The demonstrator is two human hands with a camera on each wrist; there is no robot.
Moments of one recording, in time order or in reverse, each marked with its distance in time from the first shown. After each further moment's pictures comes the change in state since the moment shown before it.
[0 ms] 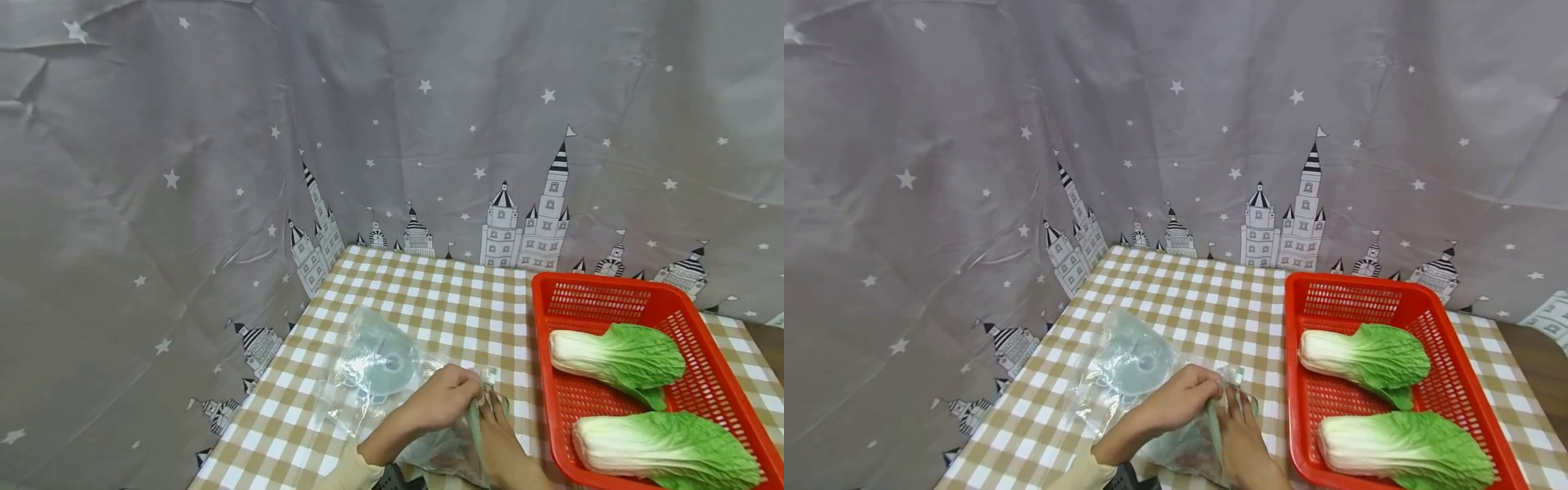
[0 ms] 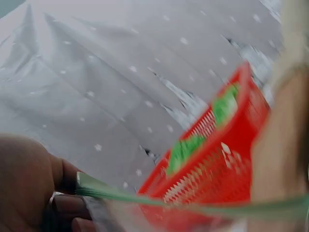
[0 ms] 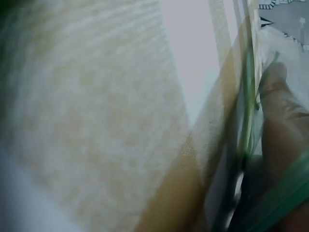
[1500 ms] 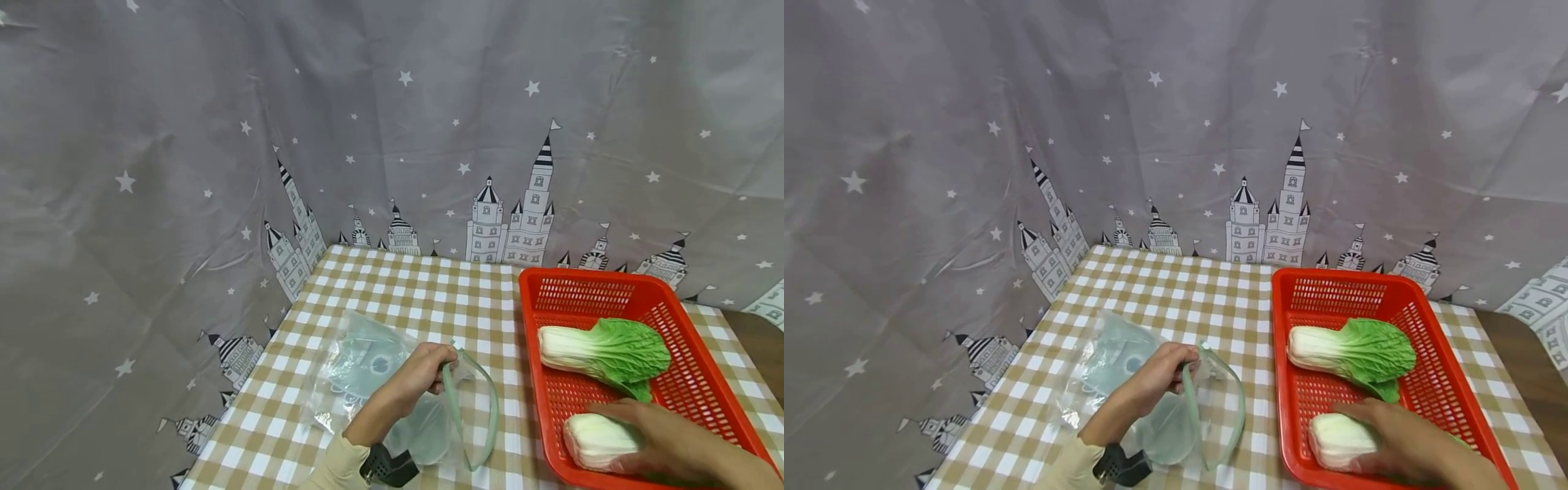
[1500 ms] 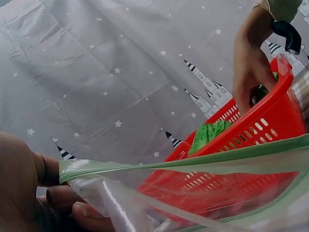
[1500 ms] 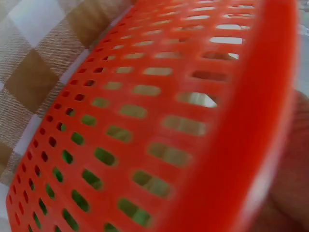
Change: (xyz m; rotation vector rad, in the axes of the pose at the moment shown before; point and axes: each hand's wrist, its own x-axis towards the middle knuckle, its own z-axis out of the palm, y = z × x) left_hand 0.028 -0.015 -0.027 -0.353 0.053 -0.104; right_hand -0.083 0.133 -0.178 0.260 -0.533 0.403
